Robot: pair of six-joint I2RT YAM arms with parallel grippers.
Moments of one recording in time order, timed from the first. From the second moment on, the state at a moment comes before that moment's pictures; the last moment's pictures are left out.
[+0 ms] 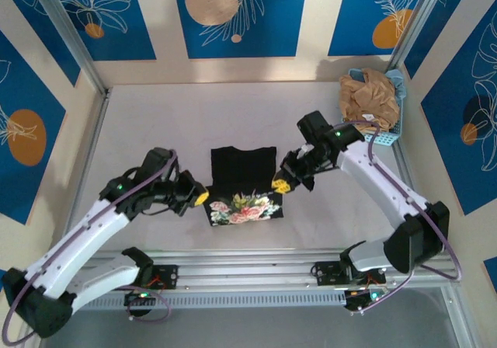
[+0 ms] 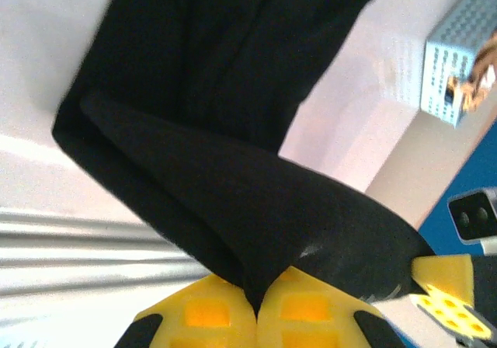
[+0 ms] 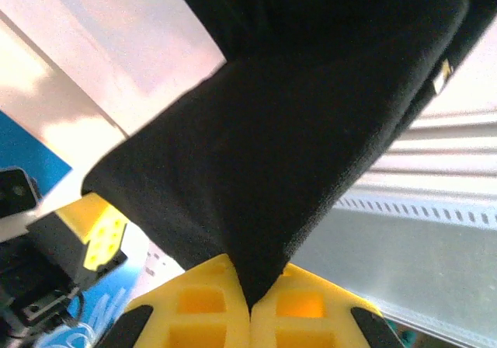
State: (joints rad) left arm -0.57 0.96 0.91 -0.83 0.36 -1.41; right arm 0.44 1.40 1.29 -1.23 -0.72 1.07
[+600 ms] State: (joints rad) left arm -0.28 2.11 1.68 -0.74 0.42 -1.18; right arm 0.22 2.44 2.25 -1.24 -0.64 0.98
